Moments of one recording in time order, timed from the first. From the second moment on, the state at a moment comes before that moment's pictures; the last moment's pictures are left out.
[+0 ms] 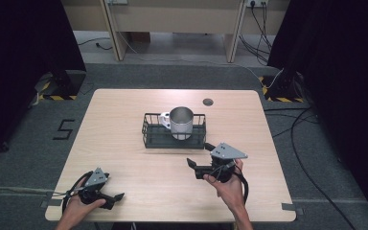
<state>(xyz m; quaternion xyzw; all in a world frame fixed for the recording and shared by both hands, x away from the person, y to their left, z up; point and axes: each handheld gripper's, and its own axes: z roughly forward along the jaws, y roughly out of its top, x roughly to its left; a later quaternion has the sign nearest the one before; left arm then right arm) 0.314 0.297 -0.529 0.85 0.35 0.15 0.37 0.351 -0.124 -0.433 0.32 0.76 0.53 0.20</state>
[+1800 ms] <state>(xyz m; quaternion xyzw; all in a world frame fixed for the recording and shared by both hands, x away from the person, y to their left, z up) 0.314 0.297 -0.529 0.85 0.35 0.15 0.37 0.298 -0.142 -0.502 0.36 0.78 0.49 0.16</state>
